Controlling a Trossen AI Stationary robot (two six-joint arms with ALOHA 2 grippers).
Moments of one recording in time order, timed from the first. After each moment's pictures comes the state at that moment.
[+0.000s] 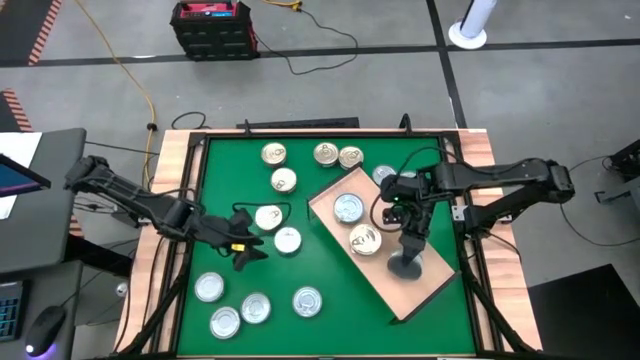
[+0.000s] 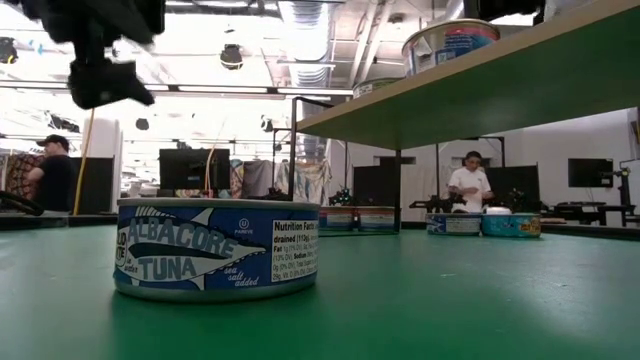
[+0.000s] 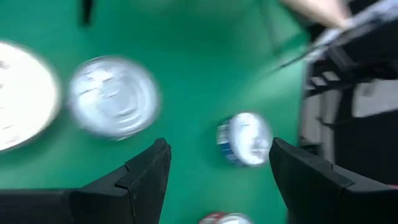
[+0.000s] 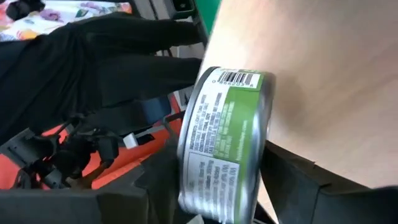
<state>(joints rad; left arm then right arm) -0.39 0.92 0.65 -0.35 -0.23 -0.96 -0.01 1.28 1.12 -1.02 -0.85 0.61</state>
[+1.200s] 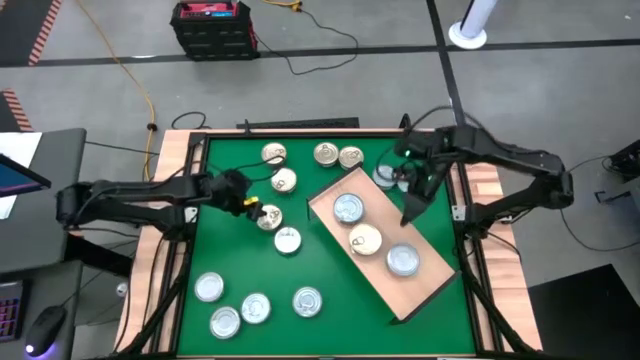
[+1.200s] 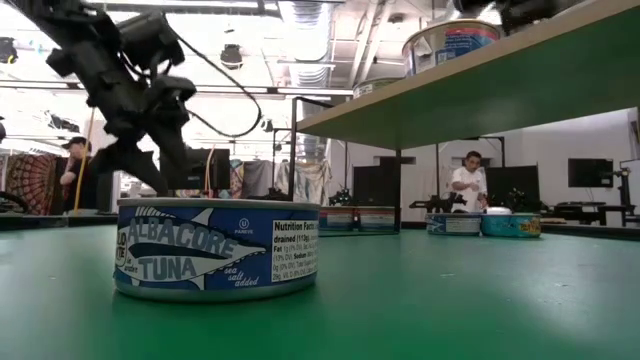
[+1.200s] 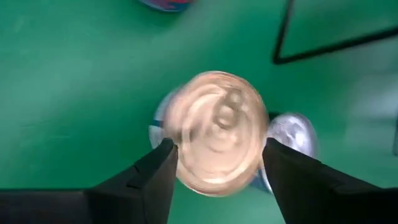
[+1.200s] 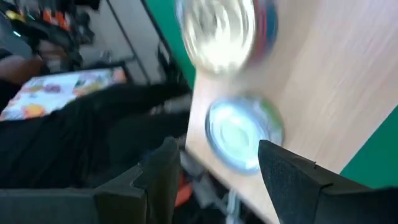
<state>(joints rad) 0.30 0.97 0.51 -0.38 0.10 -0.86 -0.29 1.27 1.42 -1.35 -0.73 0.49</state>
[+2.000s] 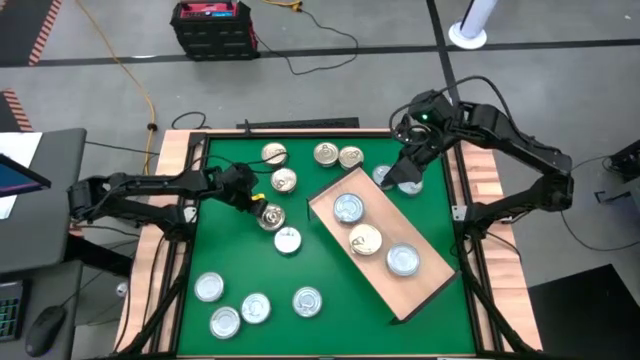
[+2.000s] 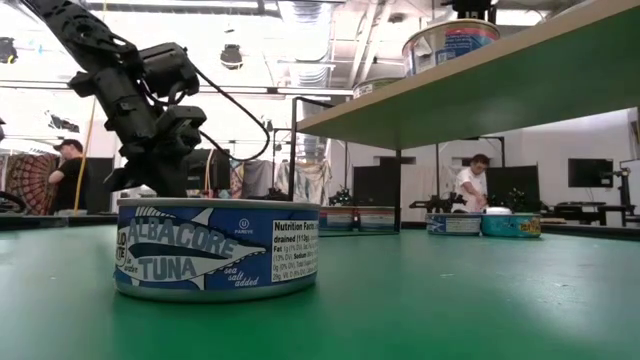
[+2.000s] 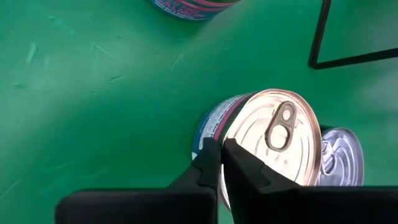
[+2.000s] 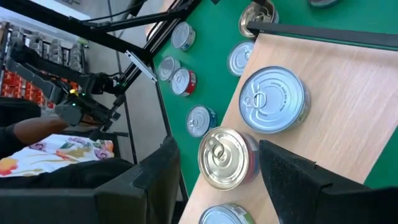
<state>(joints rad) 0.42 1.16 0.51 -0.33 0.18 -0.68 -0.41 1.28 1.57 -1.12 -0.63 0.43</state>
